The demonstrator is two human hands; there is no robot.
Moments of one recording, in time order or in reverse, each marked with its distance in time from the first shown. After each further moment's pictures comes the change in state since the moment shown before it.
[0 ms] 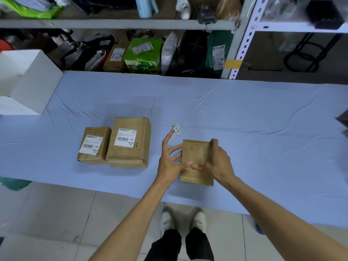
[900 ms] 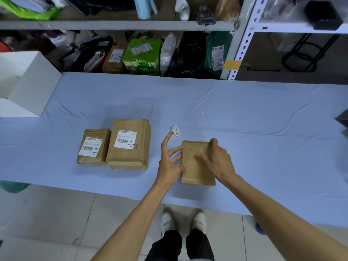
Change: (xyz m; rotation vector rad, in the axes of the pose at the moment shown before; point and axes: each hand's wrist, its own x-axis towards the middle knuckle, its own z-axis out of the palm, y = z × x) left_hand -0.001 0.002 -0.002 0.012 0.000 -0.039; right_hand 0.005 -0.006 -0.003 0.004 0.019 0.021
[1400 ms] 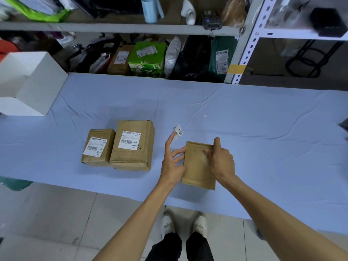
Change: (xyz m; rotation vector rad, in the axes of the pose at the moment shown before) left_hand 0.000 0.011 0.000 -0.007 0.035 0.002; right_hand 0.006 -0.010 0.003 -0.109 0.143 0.015
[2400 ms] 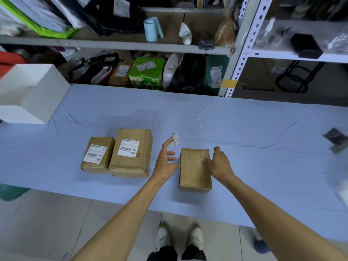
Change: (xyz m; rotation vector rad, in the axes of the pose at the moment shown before) left_hand 0.026 0.007 -0.017 0.197 -0.018 -0.023; right_hand 0.006 0.007 -0.021 0.059 -0.160 0.009
